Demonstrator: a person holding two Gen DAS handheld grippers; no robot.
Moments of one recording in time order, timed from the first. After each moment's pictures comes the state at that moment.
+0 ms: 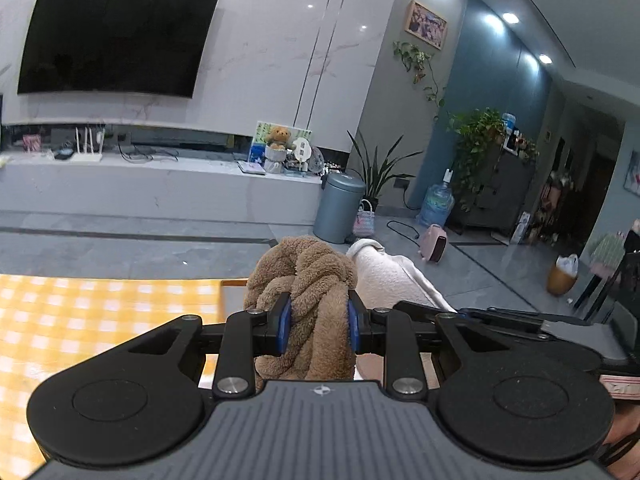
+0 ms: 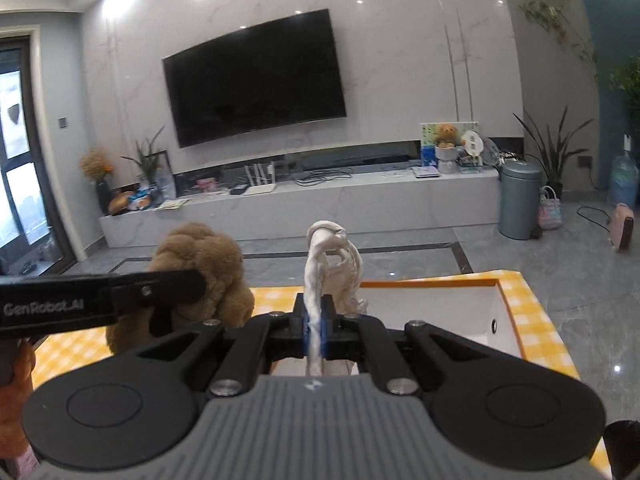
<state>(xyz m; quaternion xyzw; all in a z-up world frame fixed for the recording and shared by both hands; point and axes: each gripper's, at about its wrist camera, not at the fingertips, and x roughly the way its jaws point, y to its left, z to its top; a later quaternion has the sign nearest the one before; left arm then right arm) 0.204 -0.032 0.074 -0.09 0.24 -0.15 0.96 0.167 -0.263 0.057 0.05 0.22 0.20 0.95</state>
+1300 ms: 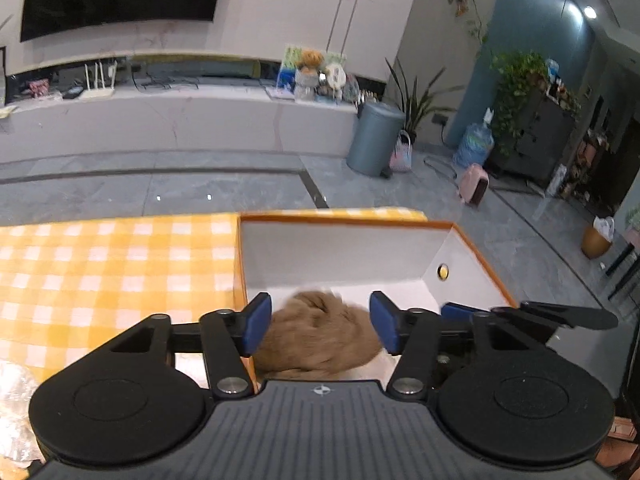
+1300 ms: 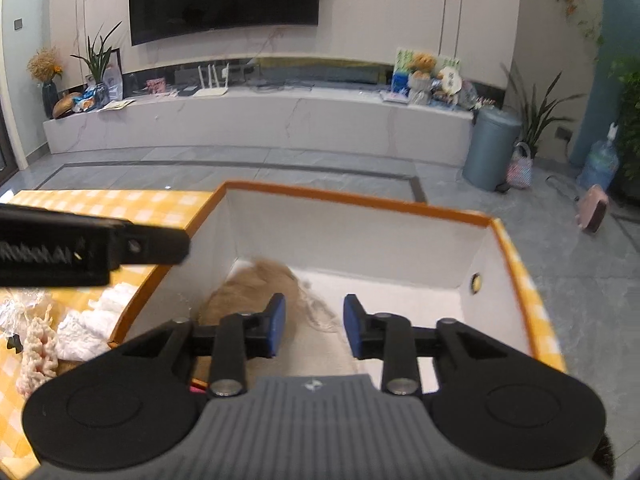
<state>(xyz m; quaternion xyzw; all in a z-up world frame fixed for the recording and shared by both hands) 0.262 -0.029 0.014 -0.08 0.33 -0.11 0.93 0.273 -0.241 -0.036 -0.06 0.33 0.14 0.93</state>
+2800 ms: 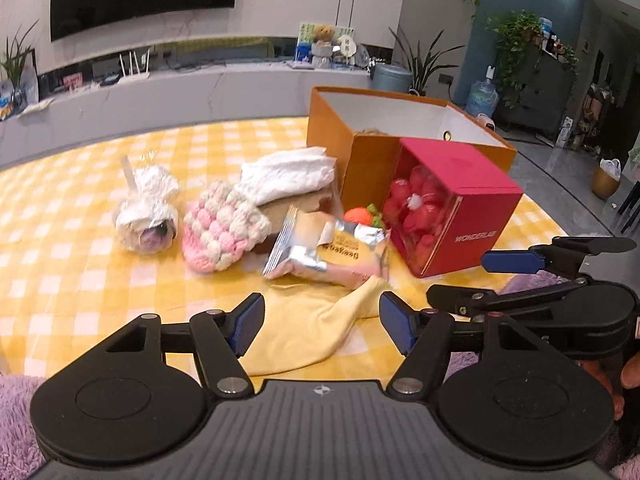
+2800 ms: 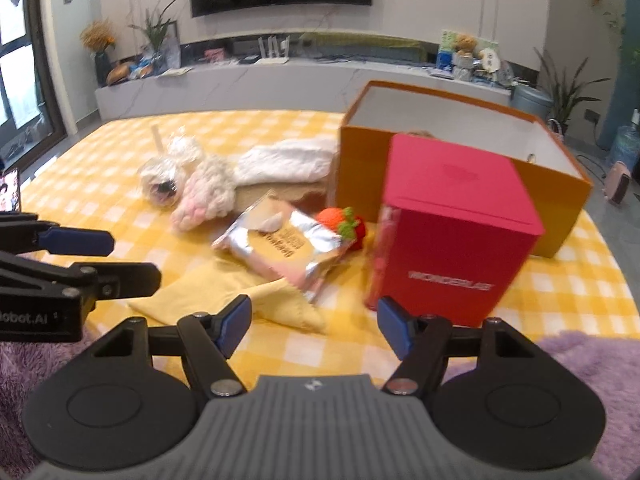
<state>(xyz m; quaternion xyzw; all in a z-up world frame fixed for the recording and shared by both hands) 0.046 0.034 -0.048 -0.02 0.36 -0.09 0.93 0.044 -0.177 -0.086 -0.06 0.36 0.20 0.91</state>
